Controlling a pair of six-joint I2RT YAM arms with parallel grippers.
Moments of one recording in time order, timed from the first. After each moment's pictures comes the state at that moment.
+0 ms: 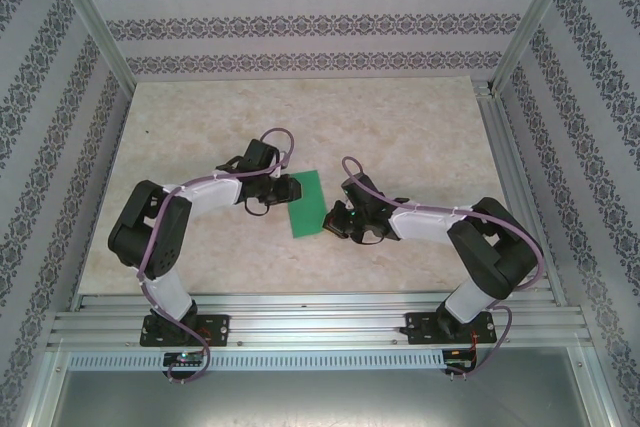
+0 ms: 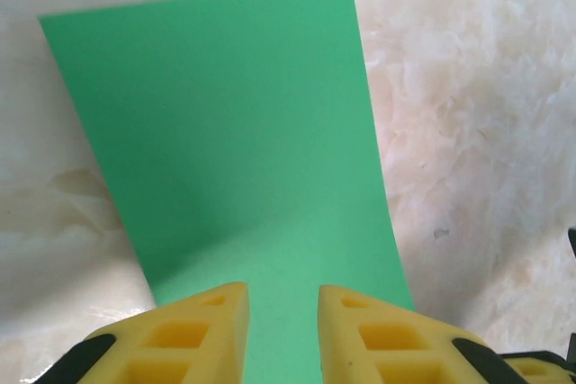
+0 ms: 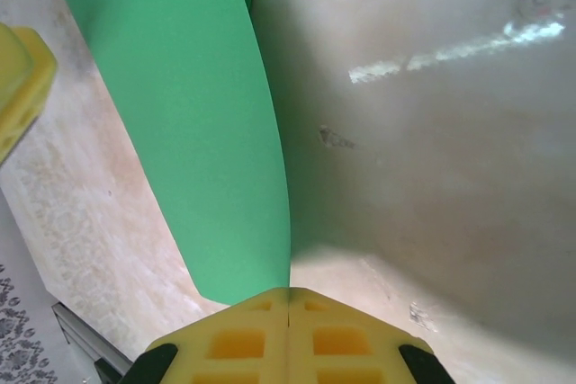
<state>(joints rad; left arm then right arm) -0.46 1.76 1.00 -0.23 0.40 -0.60 0.69 1.61 0.72 -0.05 -0.35 1.09</state>
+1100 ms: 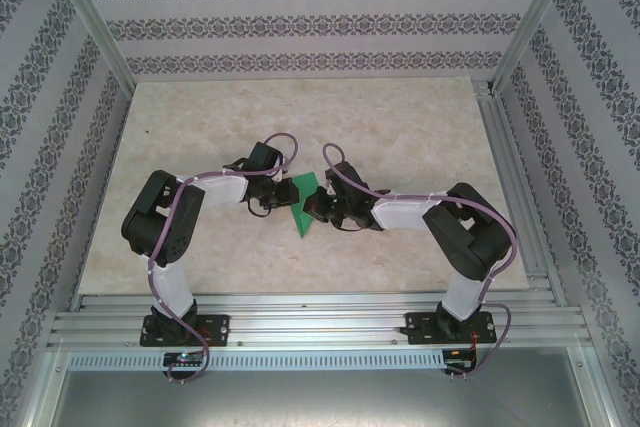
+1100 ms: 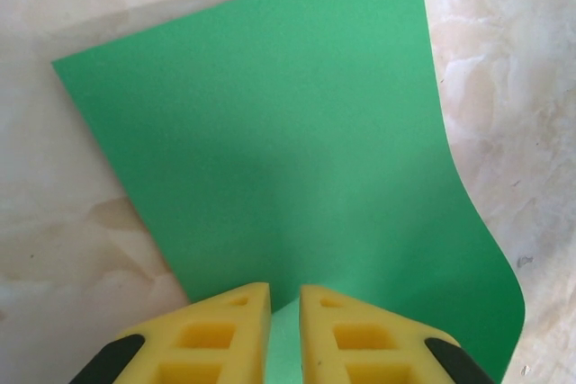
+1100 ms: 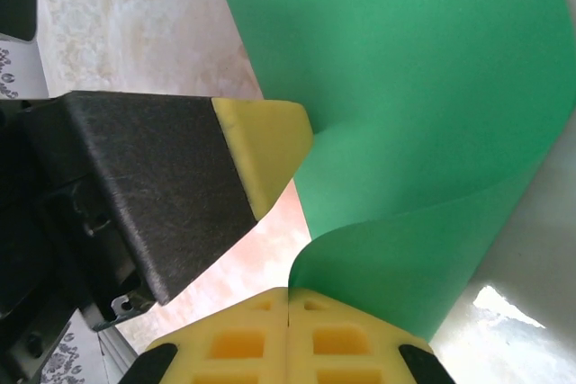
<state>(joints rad) -0.45 1.86 1.02 -0.22 0.39 -0.58 0.72 1.78 0.86 0.16 -0.35 1.08</state>
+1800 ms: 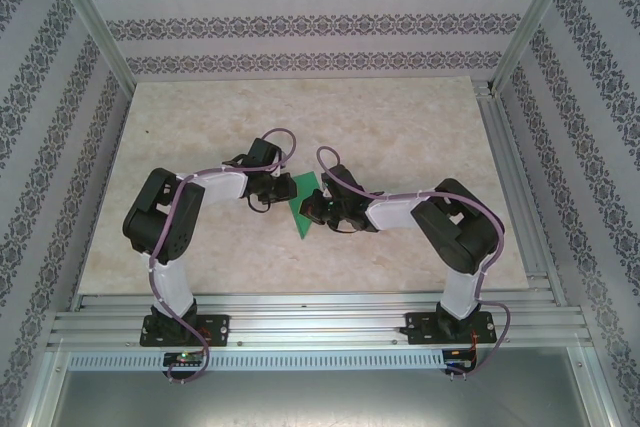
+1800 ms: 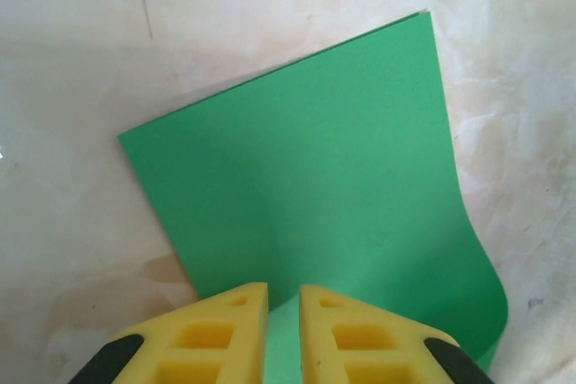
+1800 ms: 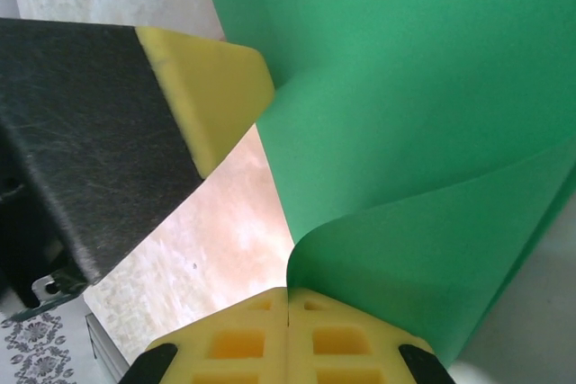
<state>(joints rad) -0.44 1.88 1.06 -0.23 0.34 -0.58 0.73 1.85 0.86 0.23 -0.35 1.08</state>
